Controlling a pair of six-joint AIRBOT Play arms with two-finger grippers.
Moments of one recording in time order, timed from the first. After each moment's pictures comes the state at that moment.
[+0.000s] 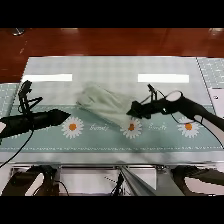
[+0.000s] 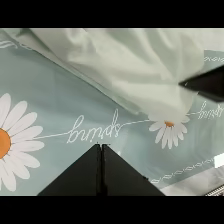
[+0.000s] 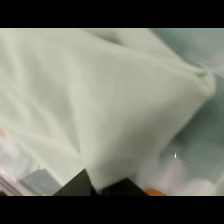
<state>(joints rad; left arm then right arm) -0.01 -0.60 0.53 0.85 -1.03 -1.43 0.24 -1.45 0.86 -0.55 0.93 1.34</state>
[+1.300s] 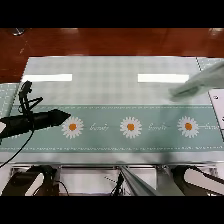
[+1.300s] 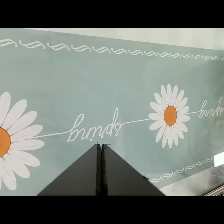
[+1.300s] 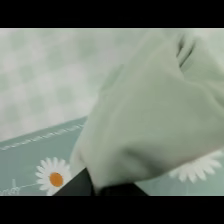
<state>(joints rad) -0.01 -0.60 0.53 0.85 -1.03 -1.43 -0.47 -1.27 1.83 -1.21 1.81 1.70</state>
